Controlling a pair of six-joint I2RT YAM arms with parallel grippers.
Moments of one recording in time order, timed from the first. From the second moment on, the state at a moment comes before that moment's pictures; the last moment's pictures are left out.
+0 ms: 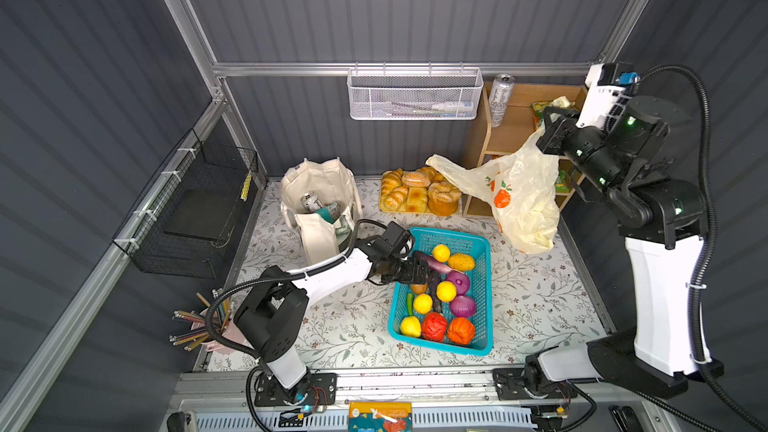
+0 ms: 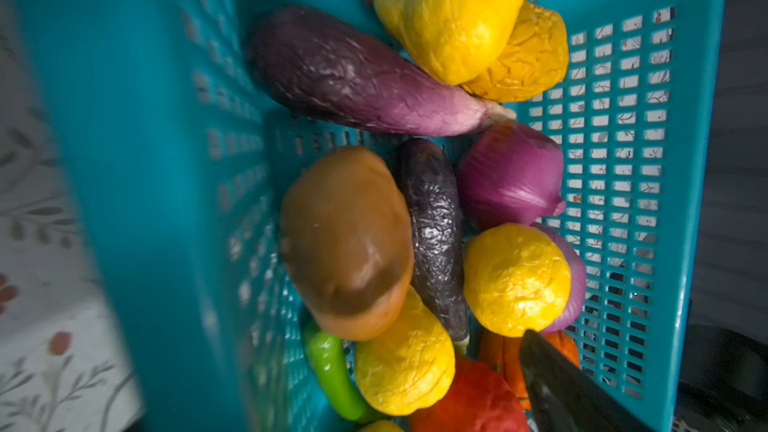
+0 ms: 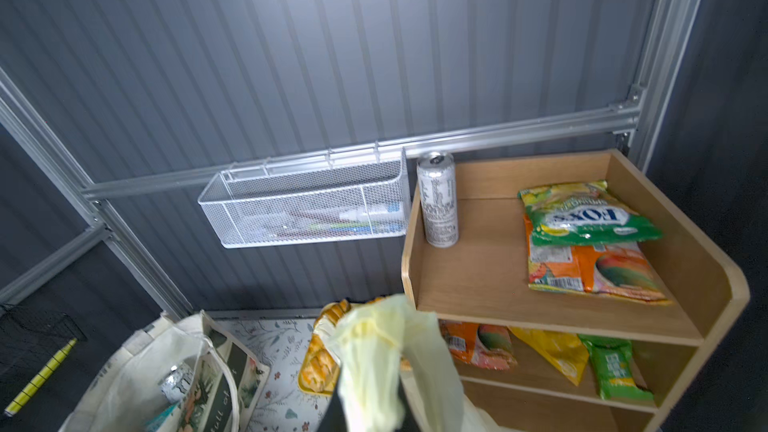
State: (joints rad) left arm -0.81 1.70 1.14 -0.46 0.33 -0.60; right arm 0.29 1.46 2.30 -0.87 0.11 0.21
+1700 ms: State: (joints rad) left arm -1.33 1.61 1.27 -0.70 0.37 -0.66; right arm 0.27 1.57 2.36 -0.91 -0.05 0.27
